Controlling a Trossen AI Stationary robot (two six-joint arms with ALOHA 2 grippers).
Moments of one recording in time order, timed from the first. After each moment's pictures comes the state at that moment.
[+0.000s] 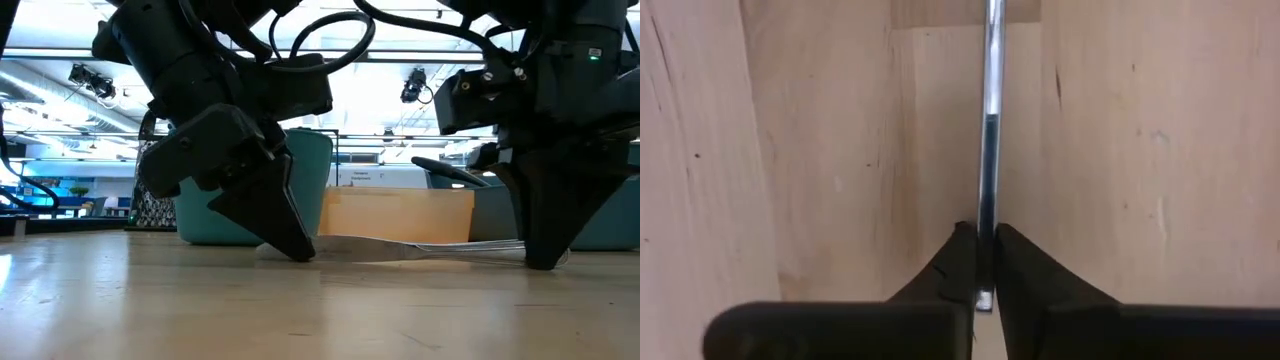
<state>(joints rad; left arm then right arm) -0.40 1.99 1.10 -0.13 -0.34 -0.28 0.46 1.85 1.08 -0.63 0.07 0.50</state>
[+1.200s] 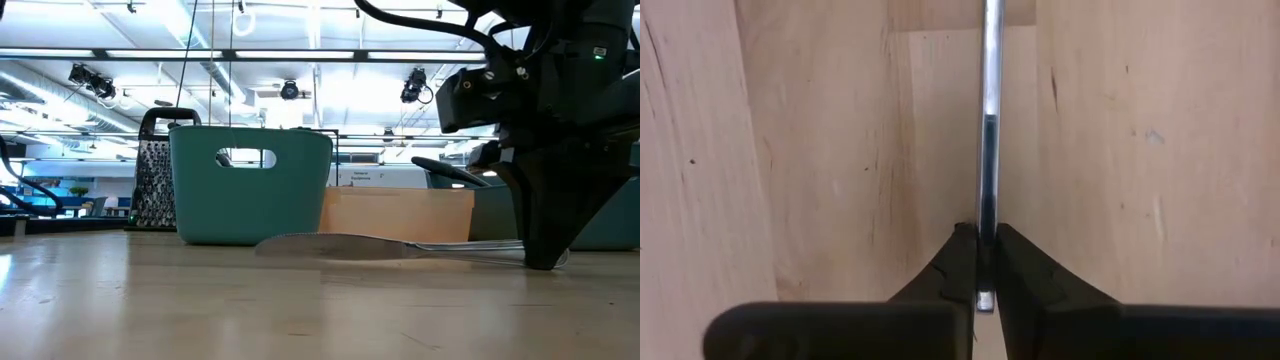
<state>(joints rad) -0.70 0.93 0.86 -0.29 -0.61 -0.14 0.46 1.85 1.09 -0.63 0.12 0.51</state>
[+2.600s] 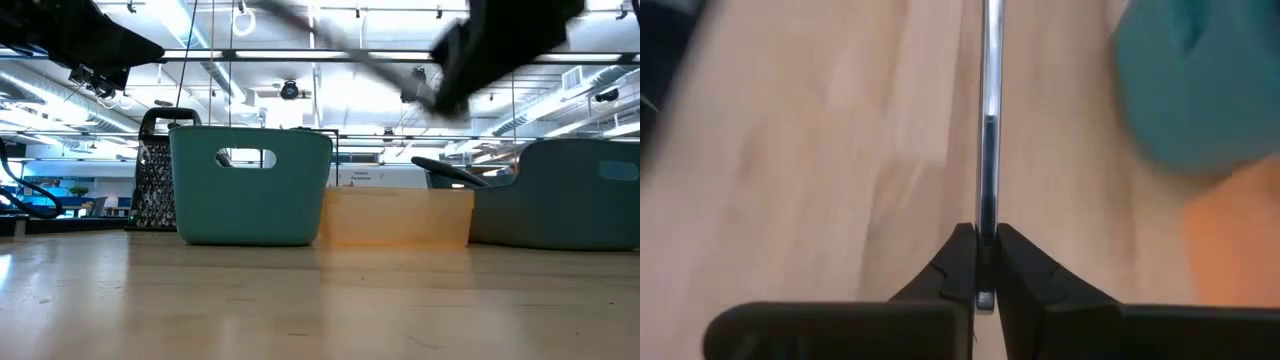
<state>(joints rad) -0.63 0.63 0.24 0.22 -0.75 -0.11 0.52 1.67 1.08 -0.37 0.33 0.30</state>
